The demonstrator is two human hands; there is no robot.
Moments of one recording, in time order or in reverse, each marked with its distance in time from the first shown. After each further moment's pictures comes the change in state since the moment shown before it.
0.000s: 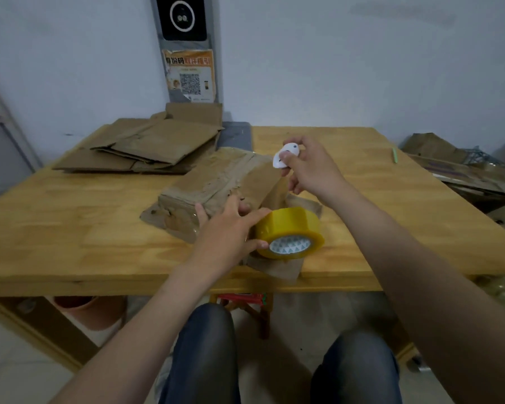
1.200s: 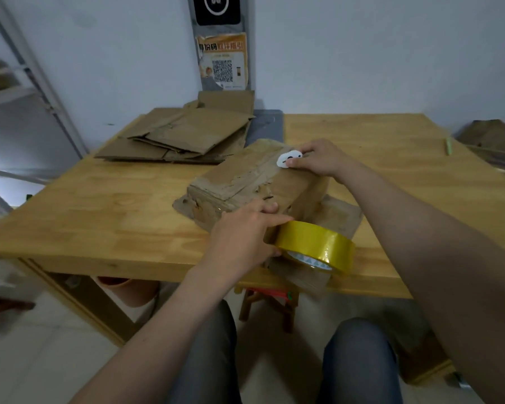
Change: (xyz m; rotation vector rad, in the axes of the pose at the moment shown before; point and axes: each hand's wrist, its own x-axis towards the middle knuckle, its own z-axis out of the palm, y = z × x) left_hand -0.010 0.000 -0.012 -0.057 -0.027 -0.058; right_hand 0.093 0.049 0.021 -0.416 -0.259 -0.021
